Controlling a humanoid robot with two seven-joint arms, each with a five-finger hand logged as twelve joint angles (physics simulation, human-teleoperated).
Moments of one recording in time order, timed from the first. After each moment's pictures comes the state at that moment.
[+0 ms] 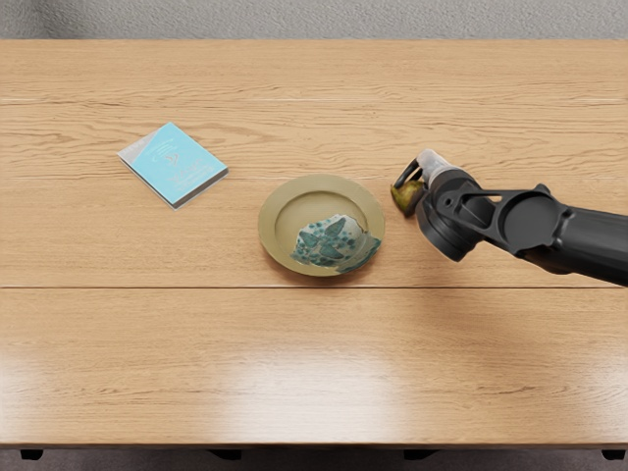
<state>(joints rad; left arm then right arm) -0.03 0.00 -0.20 0.00 0.09 -0.06 0.00 1.26 -0.18 -0.19 0.93 -0.54 -0.48 -0.56</state>
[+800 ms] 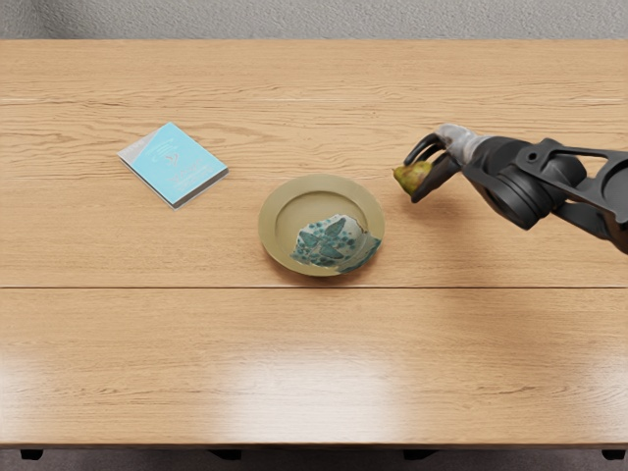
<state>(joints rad) -0.03 0.00 -0.20 0.00 0.09 -0.06 0.00 1.27 -0.47 0.03 1.24 -0.51 -0.34 -0.56</state>
